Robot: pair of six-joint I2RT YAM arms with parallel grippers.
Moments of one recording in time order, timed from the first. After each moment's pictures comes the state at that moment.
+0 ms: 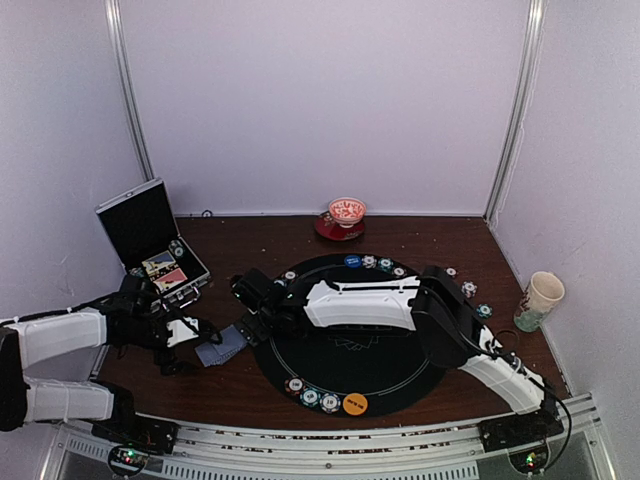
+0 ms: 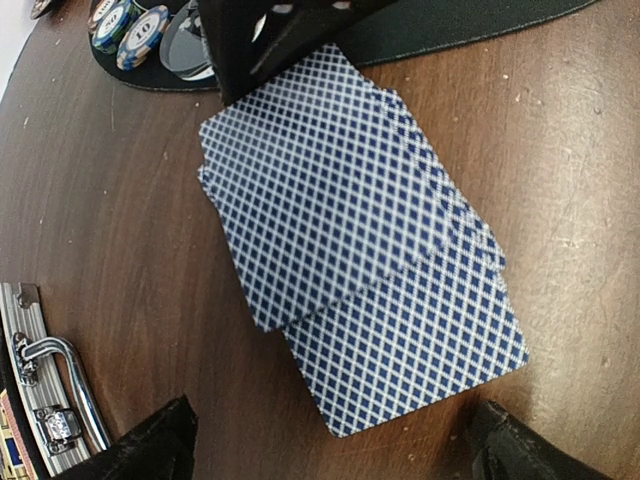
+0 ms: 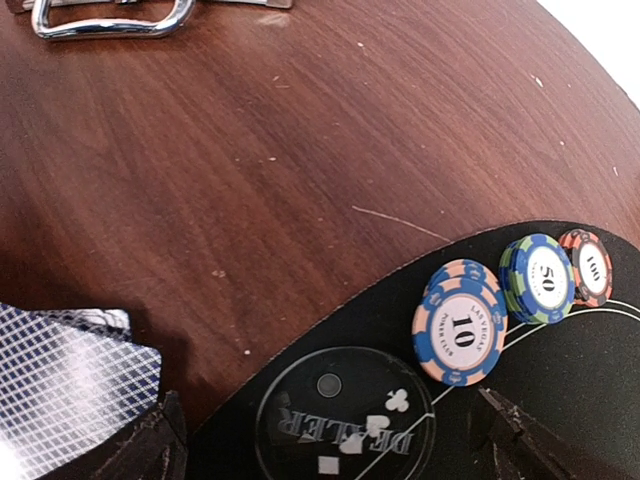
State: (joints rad) left arm -0.19 1.08 0.38 -0.37 0.37 1.13; right arm 1.14 2.55 2.15 -0.45 0.38 0.13
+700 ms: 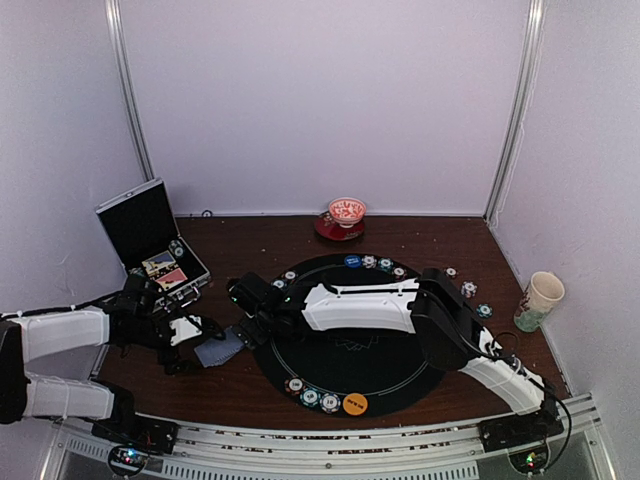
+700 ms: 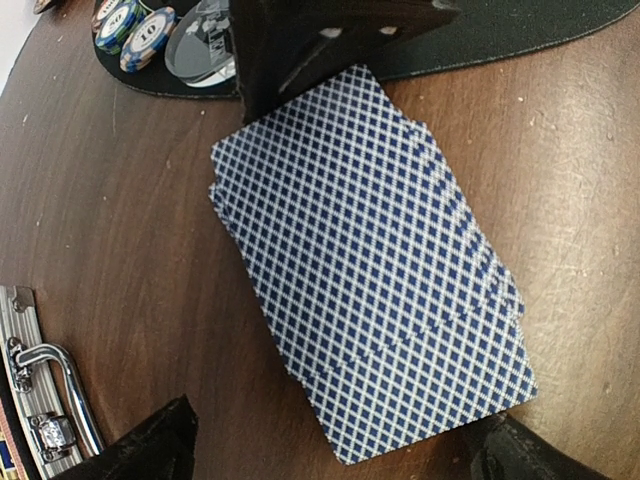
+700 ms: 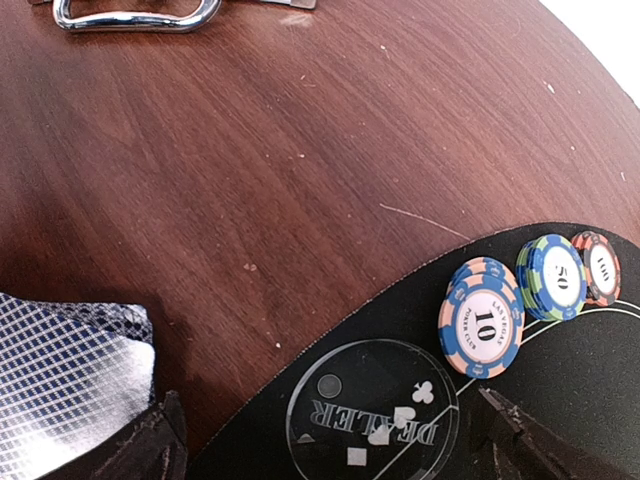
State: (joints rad) left arm -0.21 1.11 0.38 -0.33 0.37 1.09; right arm 1.16 2.55 2.15 -0.45 0.38 0.13
